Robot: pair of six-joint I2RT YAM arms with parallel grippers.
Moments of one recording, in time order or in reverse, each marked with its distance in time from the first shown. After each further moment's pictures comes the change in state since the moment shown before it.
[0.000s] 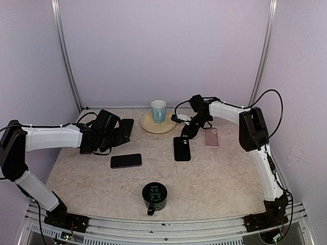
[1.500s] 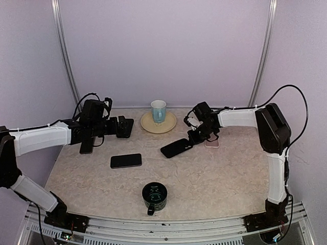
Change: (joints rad) left arm 0.078 -0.109 -0.005 0.162 0.138 0.400; right arm 0.066 -0.388 -0.620 0.347 0.241 0.668
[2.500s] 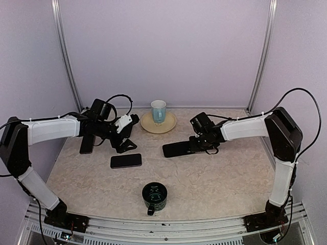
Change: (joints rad) left arm 0.045 0.148 0.127 -0.215 0.548 0.965; right arm 0.137 -0.184 -0.318 0.196 0.338 0.438
